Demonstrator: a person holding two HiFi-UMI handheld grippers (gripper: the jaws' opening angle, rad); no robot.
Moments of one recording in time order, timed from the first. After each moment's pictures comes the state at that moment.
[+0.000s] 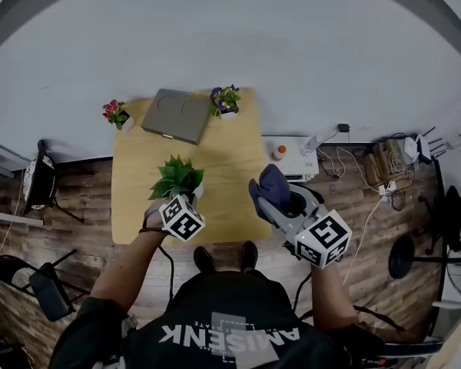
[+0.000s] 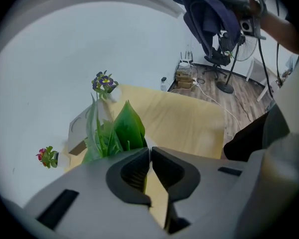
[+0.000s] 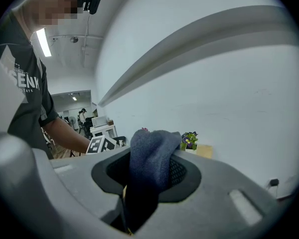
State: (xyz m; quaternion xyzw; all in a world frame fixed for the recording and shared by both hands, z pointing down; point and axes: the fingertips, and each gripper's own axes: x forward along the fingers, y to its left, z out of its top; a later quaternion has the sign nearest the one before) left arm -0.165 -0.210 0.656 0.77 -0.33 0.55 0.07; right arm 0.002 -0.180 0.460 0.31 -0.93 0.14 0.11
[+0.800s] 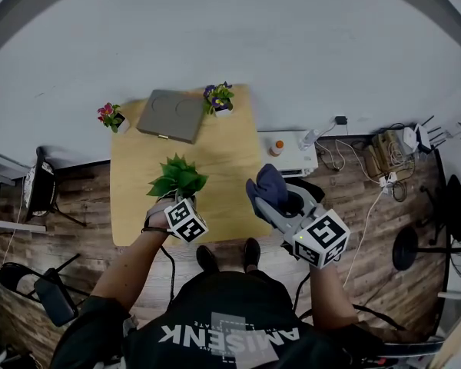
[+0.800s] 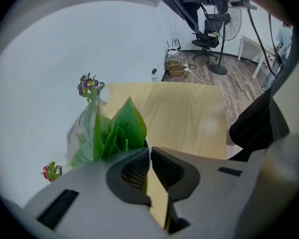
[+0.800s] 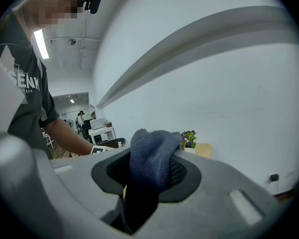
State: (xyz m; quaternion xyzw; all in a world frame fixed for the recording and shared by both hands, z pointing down) left arm -0.157 -0.203 0.682 0.75 -0.28 0.60 0.00; right arm 0.006 -0.174 0.463 0.32 -0.93 0.15 0.10
